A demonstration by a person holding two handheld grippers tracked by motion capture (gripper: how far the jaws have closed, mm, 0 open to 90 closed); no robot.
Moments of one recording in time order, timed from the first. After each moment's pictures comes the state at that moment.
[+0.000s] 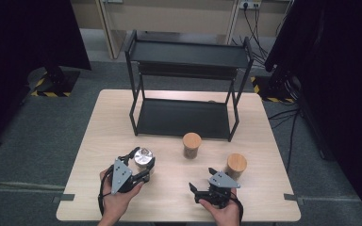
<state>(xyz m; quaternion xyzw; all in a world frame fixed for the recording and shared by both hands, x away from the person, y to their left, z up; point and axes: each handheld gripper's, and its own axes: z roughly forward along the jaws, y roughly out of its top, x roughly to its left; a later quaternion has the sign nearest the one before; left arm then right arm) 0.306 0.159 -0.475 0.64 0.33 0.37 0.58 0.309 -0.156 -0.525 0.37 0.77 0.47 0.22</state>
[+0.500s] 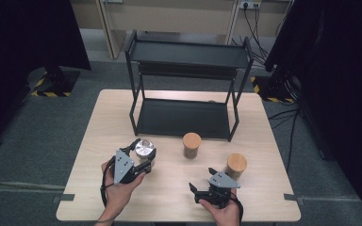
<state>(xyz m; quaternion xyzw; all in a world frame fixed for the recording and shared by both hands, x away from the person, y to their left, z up) 0.325 0.155 -0.460 0.63 0.34 0.38 0.58 0.308 -0.156 -0.525 0.37 0.77 0.47 0.22</state>
